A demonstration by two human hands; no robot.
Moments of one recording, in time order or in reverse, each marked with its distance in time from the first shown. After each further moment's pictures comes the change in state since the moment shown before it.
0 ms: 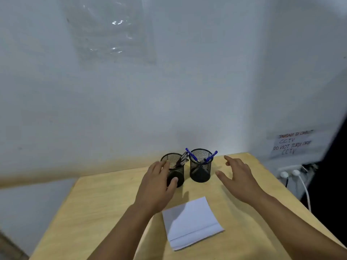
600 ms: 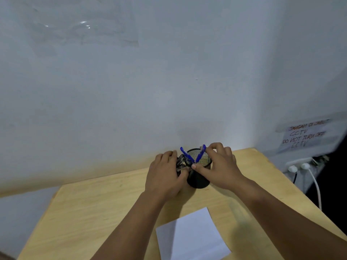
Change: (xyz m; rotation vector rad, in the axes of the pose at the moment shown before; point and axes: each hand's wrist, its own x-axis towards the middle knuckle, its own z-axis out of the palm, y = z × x) left_hand 0.088 0.010 0.046 0.041 -0.002 -0.028; right_hand 0.081 -0.014 0.044 -0.167 -0.009 -0.160
